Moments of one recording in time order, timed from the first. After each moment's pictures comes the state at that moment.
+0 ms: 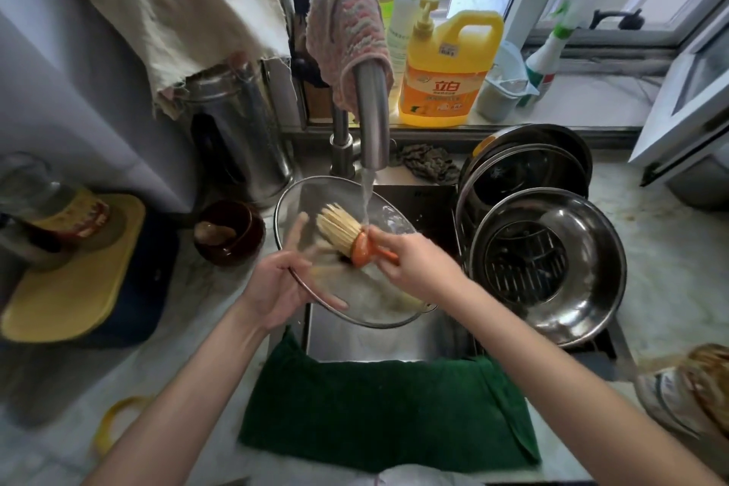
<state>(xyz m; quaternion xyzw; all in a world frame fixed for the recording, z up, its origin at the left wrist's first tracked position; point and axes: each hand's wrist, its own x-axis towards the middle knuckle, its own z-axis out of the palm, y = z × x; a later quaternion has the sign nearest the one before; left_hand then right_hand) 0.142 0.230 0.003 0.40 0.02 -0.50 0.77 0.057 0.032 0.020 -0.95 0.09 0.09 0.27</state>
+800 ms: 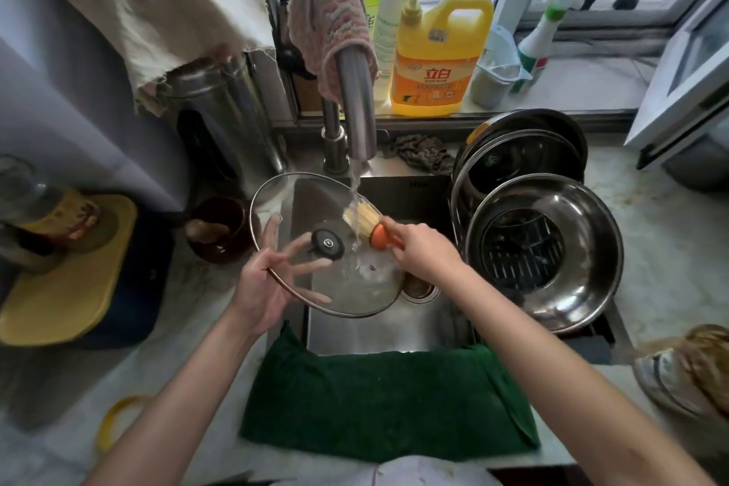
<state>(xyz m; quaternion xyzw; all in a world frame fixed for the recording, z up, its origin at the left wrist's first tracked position) 0.138 0.239 -0.007 0.47 0.03 -0.41 0.78 0.068 0.008 -0.018 -0.97 0.15 0.13 0.17</state>
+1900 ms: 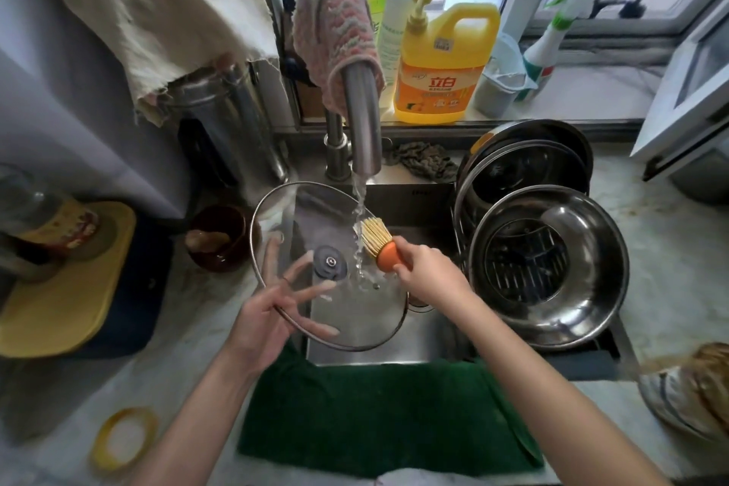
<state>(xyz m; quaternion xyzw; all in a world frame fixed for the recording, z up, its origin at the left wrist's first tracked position) 0.113 0.248 0.006 0.47 0.02 -0.42 0.78 0.052 0.017 -0.007 -0.92 0.25 0.15 0.26</state>
